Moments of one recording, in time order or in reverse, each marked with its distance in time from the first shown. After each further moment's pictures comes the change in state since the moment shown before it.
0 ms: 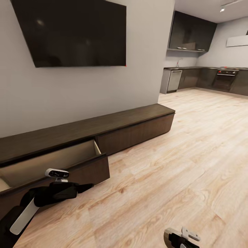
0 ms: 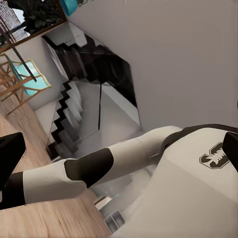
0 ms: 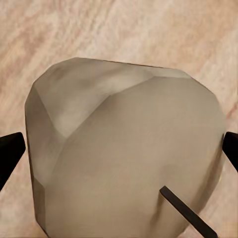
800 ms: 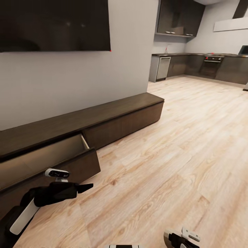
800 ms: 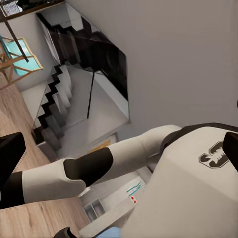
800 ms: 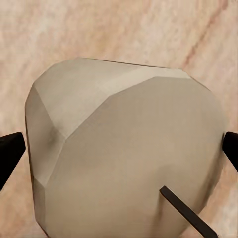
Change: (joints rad) left arm -0.001 0.001 -0.003 -0.004 0.001 0.000 0.000; right arm 0.000 0.000 -0.002 0.000 -0.009 0.000 0.000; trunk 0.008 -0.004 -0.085
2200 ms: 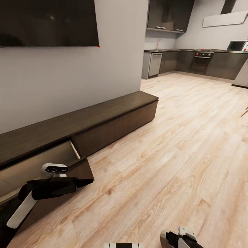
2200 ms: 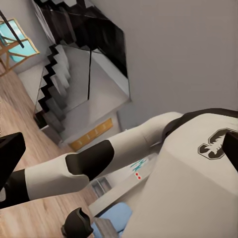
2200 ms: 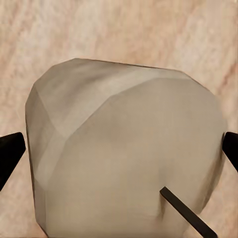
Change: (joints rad) left arm -0.036 0.020 0.007 -0.094 -0.005 -0.002 0.025; right arm -0.020 0.003 -0.008 -0.021 -0.018 0.117 0.010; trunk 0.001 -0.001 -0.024
